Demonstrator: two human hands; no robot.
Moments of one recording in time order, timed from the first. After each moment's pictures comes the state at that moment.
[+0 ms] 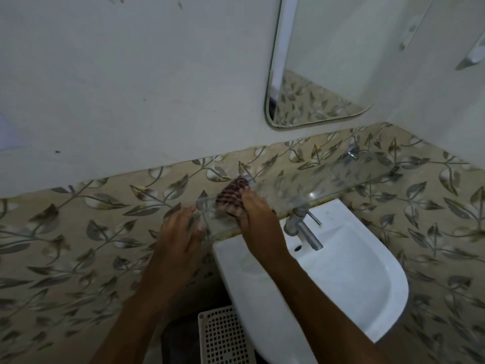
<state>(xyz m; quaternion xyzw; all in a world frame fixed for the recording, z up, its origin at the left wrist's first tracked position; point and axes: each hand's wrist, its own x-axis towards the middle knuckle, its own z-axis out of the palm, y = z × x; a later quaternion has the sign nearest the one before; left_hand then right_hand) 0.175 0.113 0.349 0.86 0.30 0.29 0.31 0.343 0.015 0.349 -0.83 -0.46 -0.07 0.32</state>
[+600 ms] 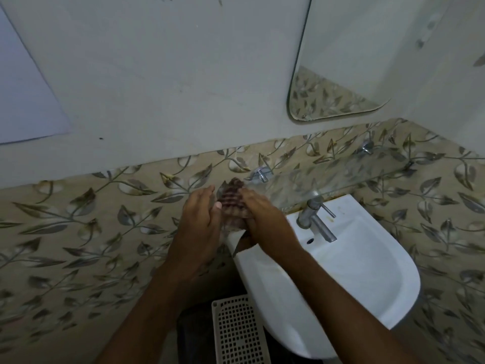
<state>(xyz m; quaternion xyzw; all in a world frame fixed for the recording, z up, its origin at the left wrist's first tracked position) 0.173 0.118 0.369 0.84 0.31 0.31 0.33 0.313 0.014 0.356 -0.78 -0.56 -0.02 0.27</state>
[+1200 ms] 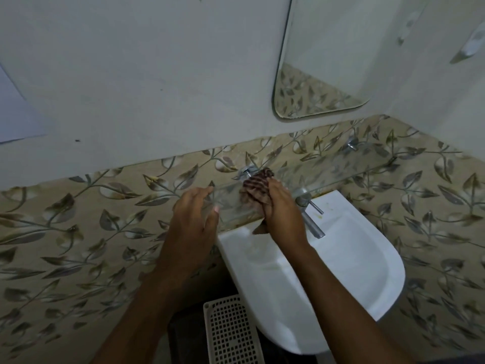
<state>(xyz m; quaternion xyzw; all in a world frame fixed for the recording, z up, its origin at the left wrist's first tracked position) 0.175 0.114 0.370 0.86 0.26 0.31 0.31 0.350 -0.005 0.351 -0.86 -0.39 -0.05 0.33</state>
